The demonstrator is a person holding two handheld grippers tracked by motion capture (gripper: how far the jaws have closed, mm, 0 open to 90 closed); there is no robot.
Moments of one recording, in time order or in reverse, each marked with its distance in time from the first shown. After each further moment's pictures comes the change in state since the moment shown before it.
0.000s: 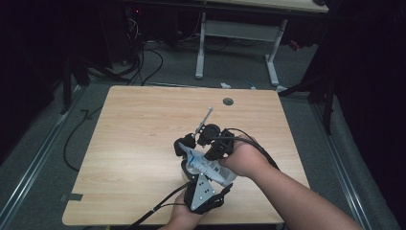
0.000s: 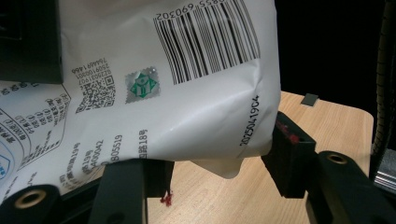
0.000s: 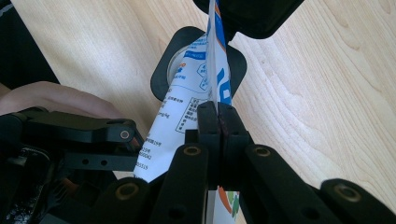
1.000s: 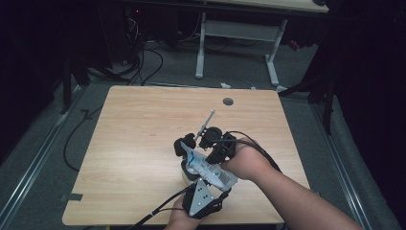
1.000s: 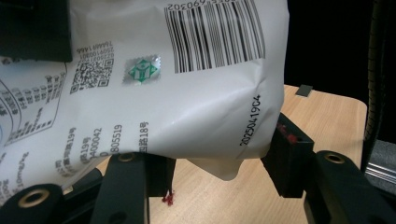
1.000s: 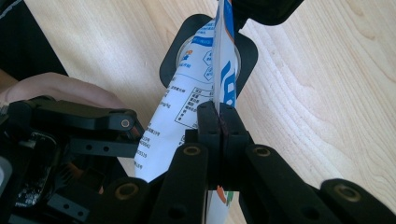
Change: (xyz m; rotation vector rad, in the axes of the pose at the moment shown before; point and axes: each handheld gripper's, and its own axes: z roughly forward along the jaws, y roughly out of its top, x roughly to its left) left arm -0.006 -0.014 -0.006 0.006 -0.015 0.012; right arm 0.003 -0.008 0.001 0.017 0.028 0.008
